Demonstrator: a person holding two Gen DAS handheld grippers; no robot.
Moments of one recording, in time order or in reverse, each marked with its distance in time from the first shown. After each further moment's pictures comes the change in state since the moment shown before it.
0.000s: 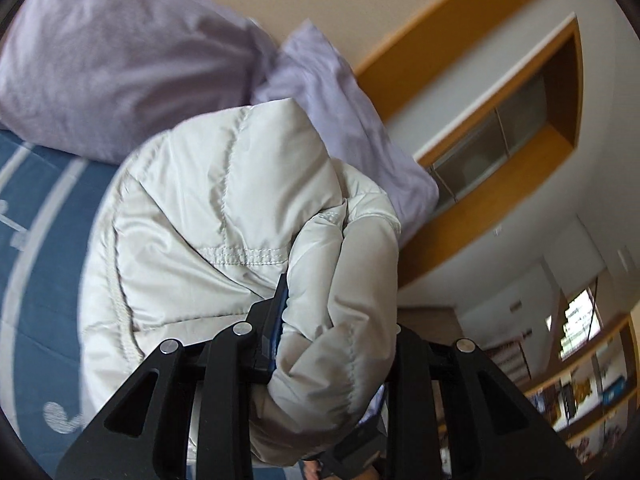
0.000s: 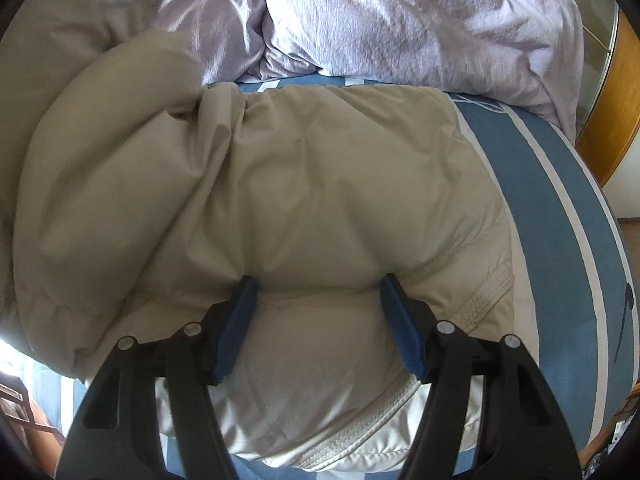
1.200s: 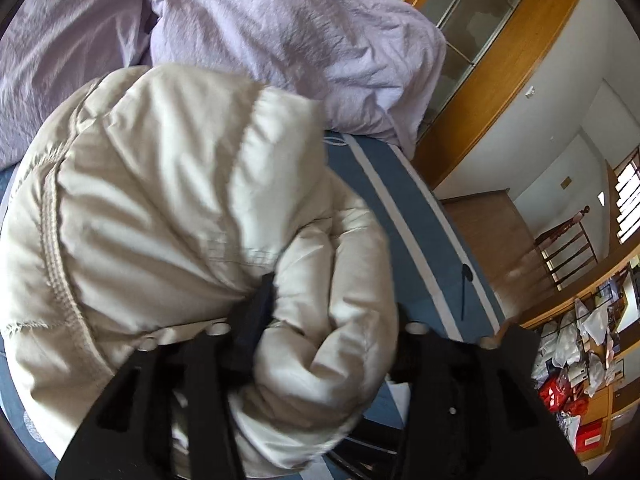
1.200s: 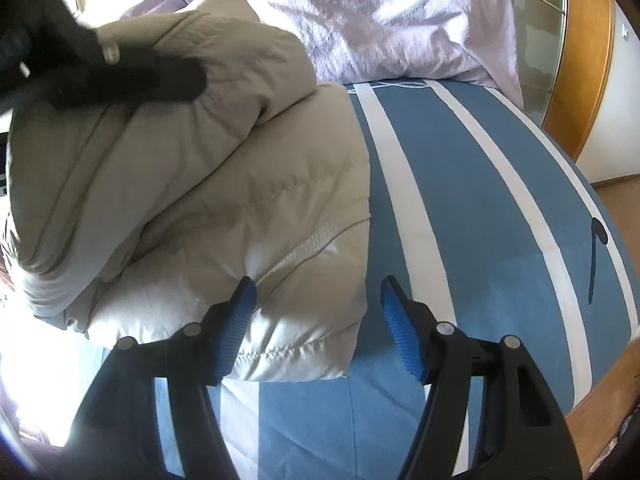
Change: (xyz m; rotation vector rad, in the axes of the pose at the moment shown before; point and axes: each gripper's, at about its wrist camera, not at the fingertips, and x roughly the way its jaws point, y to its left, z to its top) left arm 0.137 -0.062 -0.085 0.316 0.286 0.173; right arm -0.050 -0.086 -0.045 0.123 -0.051 0.000
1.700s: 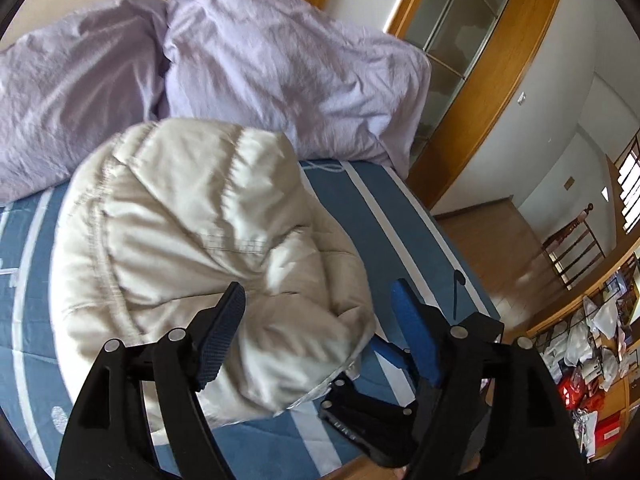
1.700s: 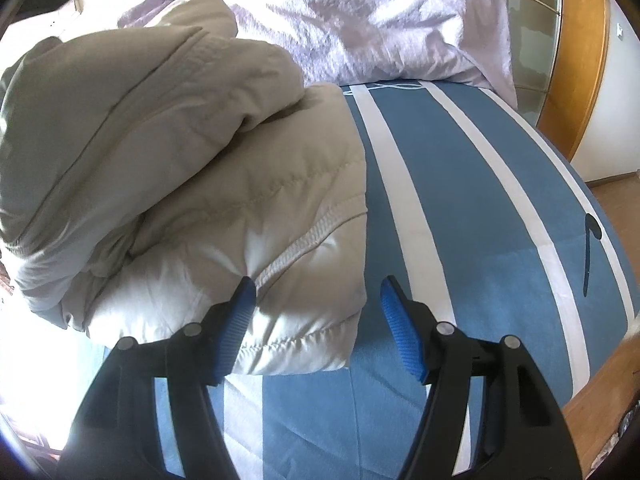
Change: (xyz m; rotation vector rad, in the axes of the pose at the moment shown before) left arm -0.059 -0.009 -0.004 0.041 -0.092 0.048; right arm -0.003 0.002 -0.005 0.009 -0.009 -0.019
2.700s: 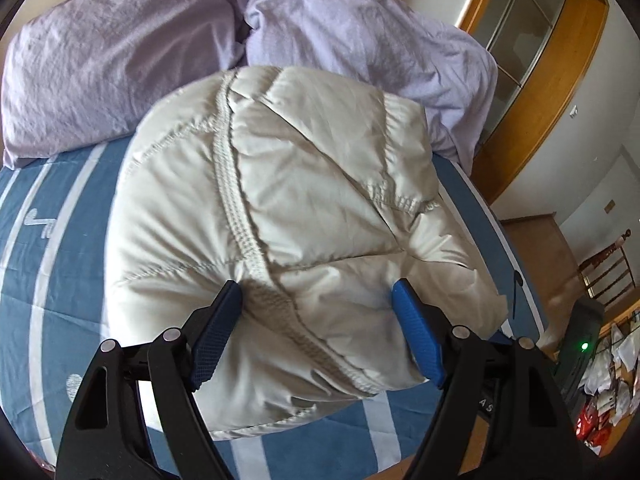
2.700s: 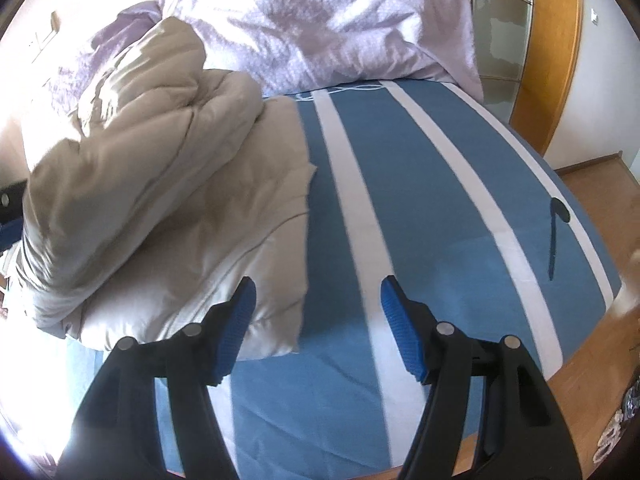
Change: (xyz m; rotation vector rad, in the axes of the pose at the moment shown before) left arm 0.017 0.053 -0.030 -0.095 0.032 0.157; right arm -0.023 -0.030 -0.002 0.064 -0.005 -0.064
